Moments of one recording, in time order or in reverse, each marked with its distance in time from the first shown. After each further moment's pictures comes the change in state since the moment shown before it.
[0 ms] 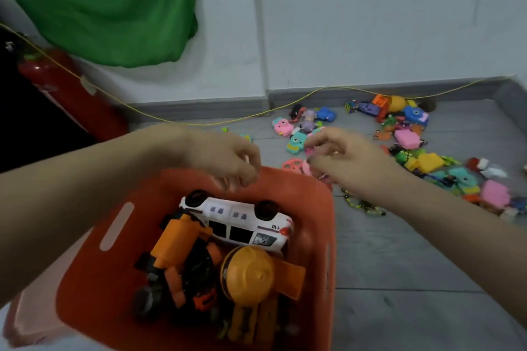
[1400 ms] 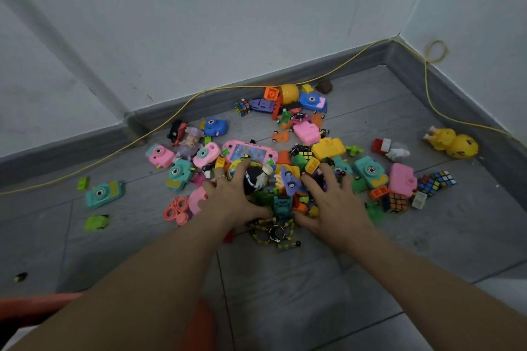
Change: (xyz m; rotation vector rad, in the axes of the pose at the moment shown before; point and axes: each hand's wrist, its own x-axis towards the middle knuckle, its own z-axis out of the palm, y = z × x) left_hand 0.302 0.097 0.123 0.200 0.329 -0.088; right_hand 0.034 0.294 -0.077 -0.809 0.139 0.313
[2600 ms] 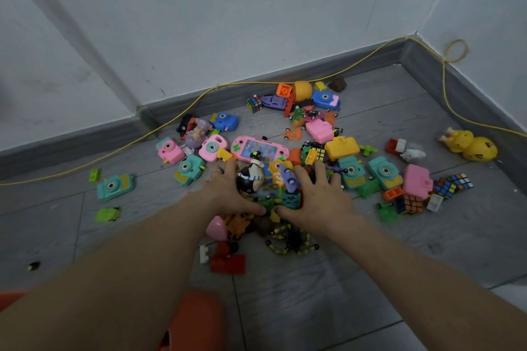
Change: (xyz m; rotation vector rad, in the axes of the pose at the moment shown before) left_hand 0.016 -0.032 -0.025 -0.026 -0.120 0.036; right_hand 0.022 -0.048 -0.015 0.118 -0.186 0.087
